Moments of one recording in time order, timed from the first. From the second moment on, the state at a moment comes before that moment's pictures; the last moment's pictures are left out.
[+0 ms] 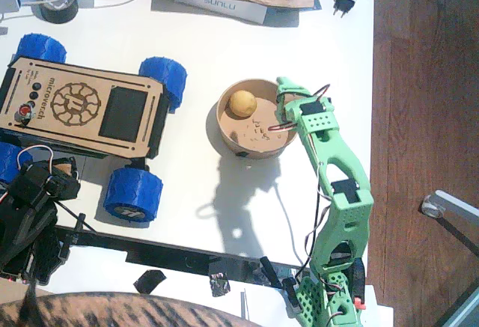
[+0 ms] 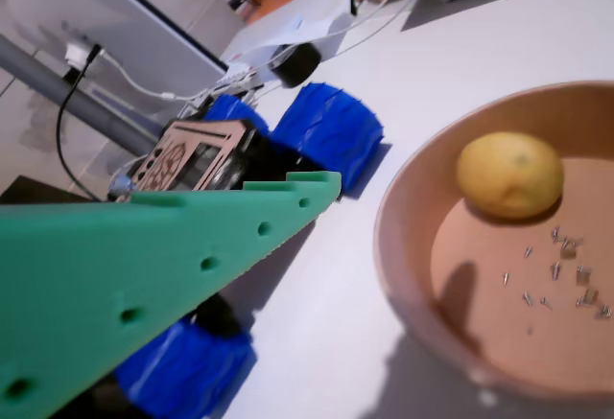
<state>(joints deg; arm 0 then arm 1) 19.4 170.3 173.1 67.4 -48.4 -8.1 78.3 85.4 46.6 13.1</state>
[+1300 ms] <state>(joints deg) 19.4 170.3 173.1 67.4 -48.4 -5.5 168.7 154.5 47.9 5.4</state>
